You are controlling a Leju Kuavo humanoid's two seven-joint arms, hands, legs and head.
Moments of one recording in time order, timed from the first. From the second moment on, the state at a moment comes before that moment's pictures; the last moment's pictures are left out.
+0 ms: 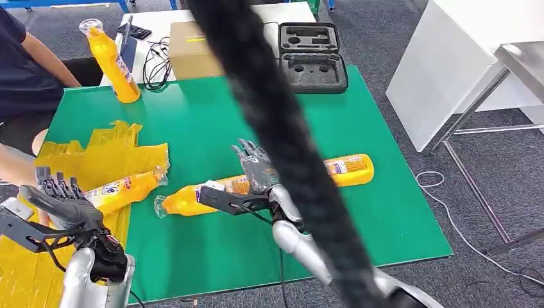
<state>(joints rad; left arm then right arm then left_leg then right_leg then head) -0.15 -0.14 0.16 -1.44 0.25 0.48 -0.70 -0.52 0.11 0.78 -0.95 0.84 -0.18 0.12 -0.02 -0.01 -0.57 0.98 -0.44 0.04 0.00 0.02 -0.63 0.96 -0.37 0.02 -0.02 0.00</state>
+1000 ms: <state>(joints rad) -0.17 -0.14 0.07 -1.43 0.27 0.47 -0.70 -0.56 0.16 0.79 -0.67 0.88 -0.04 0.11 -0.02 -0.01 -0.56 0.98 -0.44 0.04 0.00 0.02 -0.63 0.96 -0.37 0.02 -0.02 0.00</state>
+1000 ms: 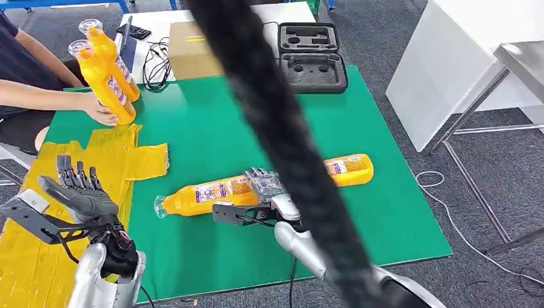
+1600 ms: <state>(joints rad) -0.19 -0.14 0.06 -1.41 0.27 0.46 -0.70 -0.56 0.18 0.79 -0.66 0.89 -0.05 0.11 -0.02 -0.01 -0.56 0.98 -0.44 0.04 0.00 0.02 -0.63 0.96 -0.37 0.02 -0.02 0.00</state>
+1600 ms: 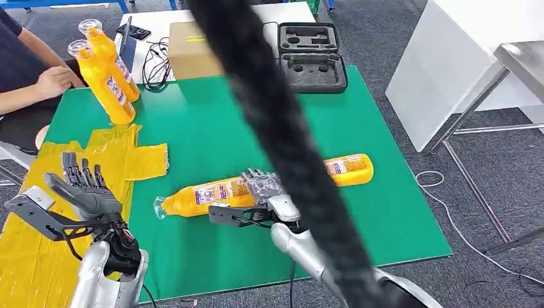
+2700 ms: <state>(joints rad) -0.20 -0.14 0.05 -1.39 0.28 0.46 -0.70 -0.56 0.20 0.82 -0.64 1.03 -0.10 0.17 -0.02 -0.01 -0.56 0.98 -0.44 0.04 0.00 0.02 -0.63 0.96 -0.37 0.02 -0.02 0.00</state>
